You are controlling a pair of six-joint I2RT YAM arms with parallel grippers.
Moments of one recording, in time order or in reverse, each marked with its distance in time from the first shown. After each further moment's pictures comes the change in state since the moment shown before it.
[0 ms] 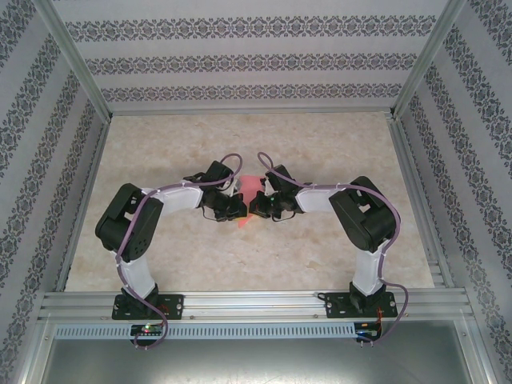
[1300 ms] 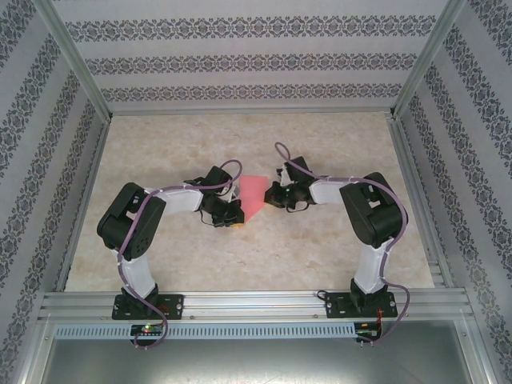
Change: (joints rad) left arm 0.001 0.019 -0.043 -0.010 -0.008 0.022; right arm -0.181 -0.005 0.002 -0.027 -0.017 -0.126
